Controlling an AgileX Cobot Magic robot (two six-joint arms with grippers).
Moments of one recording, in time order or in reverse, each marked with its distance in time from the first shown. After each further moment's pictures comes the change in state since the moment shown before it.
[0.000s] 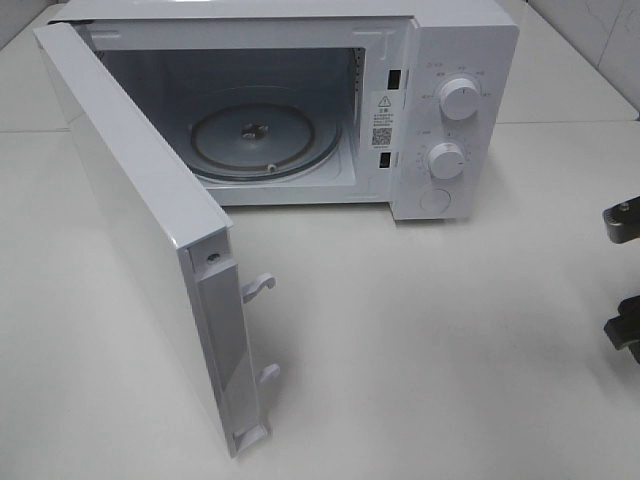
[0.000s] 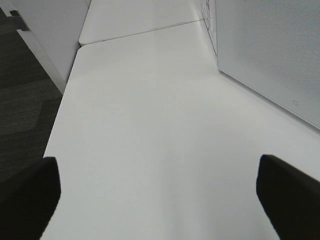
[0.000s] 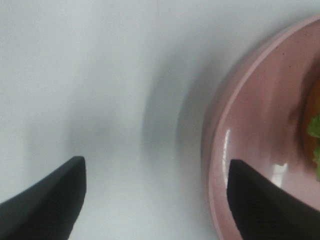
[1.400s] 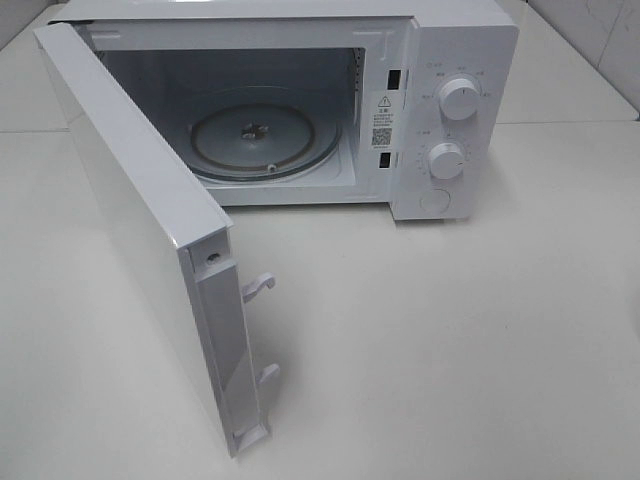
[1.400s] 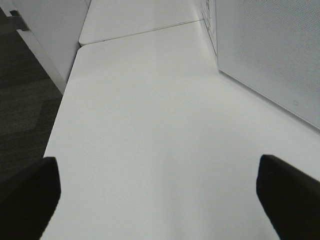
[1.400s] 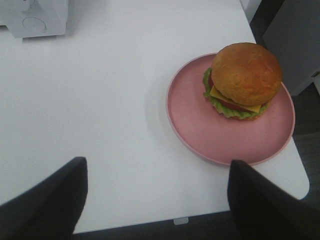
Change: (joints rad) left arm 0.000 0.000 0.000 0.000 0.000 0.000; right arm 0.000 -1.202 -0.143 0.371 0.708 -0.164
